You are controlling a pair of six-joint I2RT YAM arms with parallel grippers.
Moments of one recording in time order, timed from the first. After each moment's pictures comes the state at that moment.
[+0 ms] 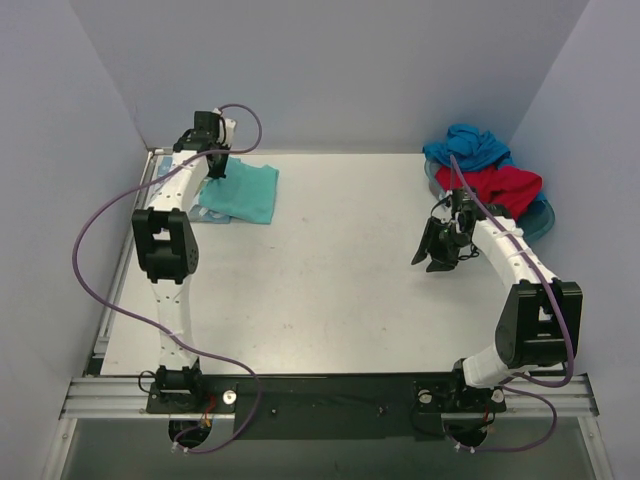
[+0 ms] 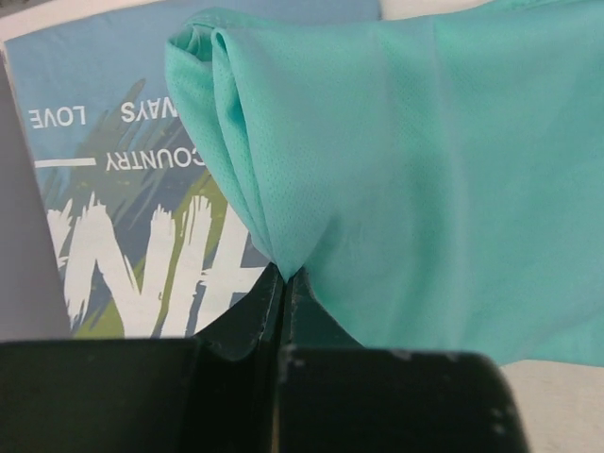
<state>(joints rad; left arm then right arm) -0.09 2.29 2.15 -0.72 -0.16 0.18 0.04 1.51 1.09 -0.85 -0.24 0.39</state>
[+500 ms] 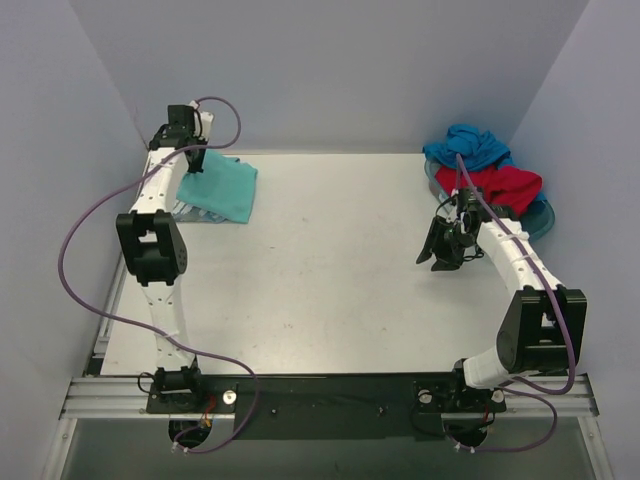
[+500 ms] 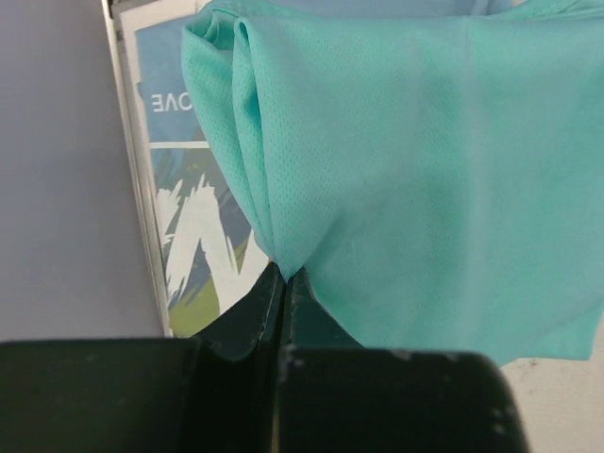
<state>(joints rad) 0.00 2.26 2.17 -0.73 -0.19 0.28 0.01 1.47 1.09 -0.86 -0.22 0.38</state>
